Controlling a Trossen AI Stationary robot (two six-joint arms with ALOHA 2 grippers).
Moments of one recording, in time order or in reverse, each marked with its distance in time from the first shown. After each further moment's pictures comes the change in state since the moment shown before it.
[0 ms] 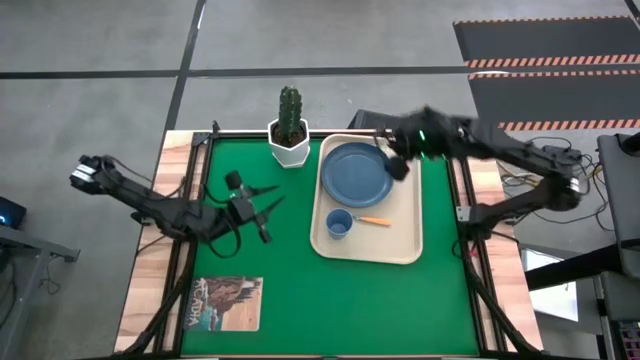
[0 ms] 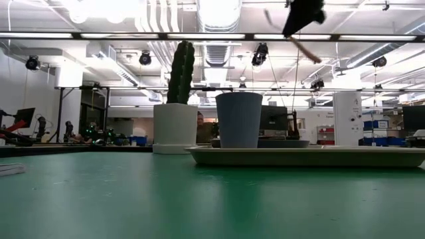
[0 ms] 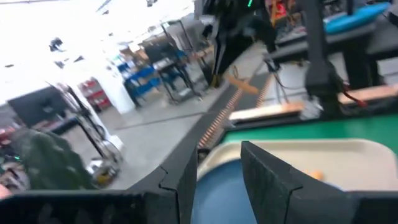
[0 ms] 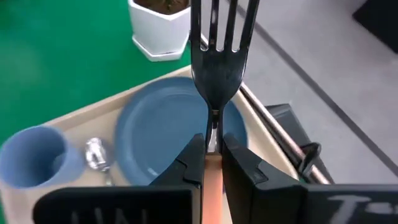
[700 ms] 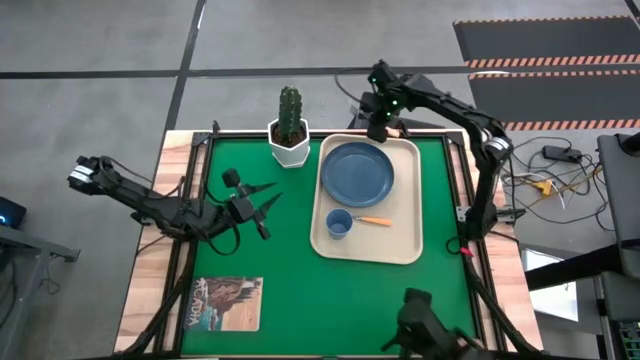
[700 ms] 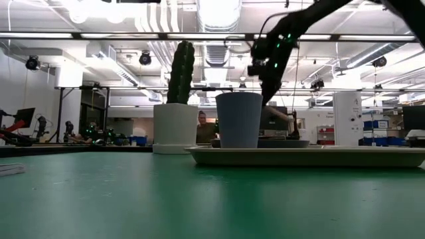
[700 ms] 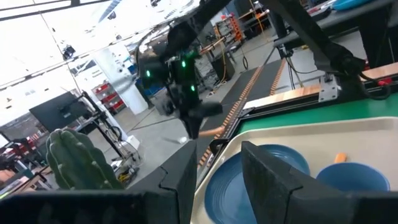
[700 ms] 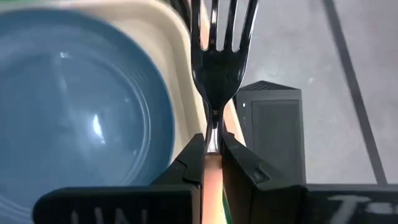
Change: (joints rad) left arm 0.028 -0.039 -0.047 -0.005 -0.013 0.085; right arm -0.539 0.629 0.260 0.085 -0.398 -0.703
